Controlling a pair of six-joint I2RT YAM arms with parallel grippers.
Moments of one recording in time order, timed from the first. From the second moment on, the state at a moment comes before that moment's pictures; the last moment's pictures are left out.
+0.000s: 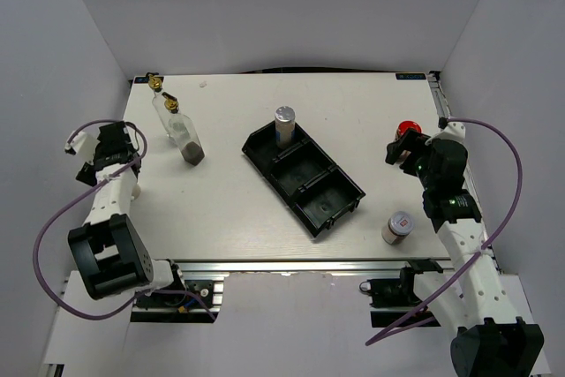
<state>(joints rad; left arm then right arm) 0.32 1.33 0.91 -0.37 -0.66 -0.73 0.07 0.80 0.69 -0.24 0.03 0.37</state>
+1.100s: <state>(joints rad) 0.33 0.86 0.84 -0.65 -0.23 -0.65 0.07 0.79 0.69 -0.24 0.06 0.37</state>
